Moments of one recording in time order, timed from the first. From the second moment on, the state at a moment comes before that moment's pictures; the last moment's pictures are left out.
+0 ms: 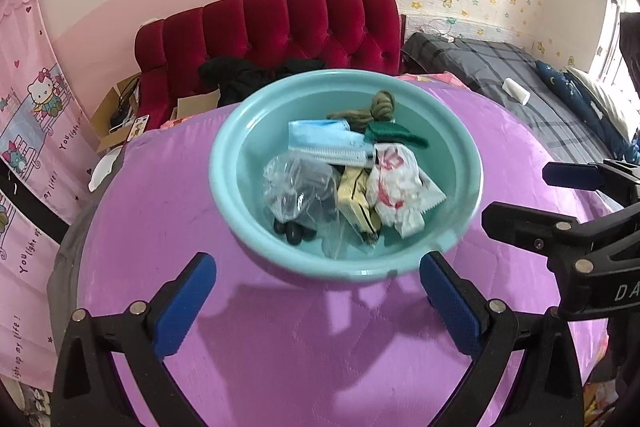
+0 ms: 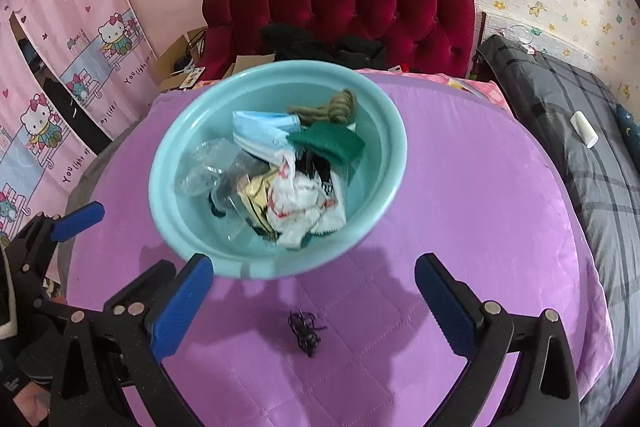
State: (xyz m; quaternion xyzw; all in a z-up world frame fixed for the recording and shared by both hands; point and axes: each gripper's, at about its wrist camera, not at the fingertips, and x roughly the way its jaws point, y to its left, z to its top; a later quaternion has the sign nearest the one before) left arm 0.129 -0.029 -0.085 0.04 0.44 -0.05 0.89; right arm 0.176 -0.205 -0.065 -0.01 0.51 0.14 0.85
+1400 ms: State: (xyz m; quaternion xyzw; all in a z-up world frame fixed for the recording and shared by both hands) left arm 0.057 -0.022 -0.151 0.05 0.47 -0.05 0.88; right arm 0.123 -0.199 -0.159 -0.03 0.56 0.14 0.82
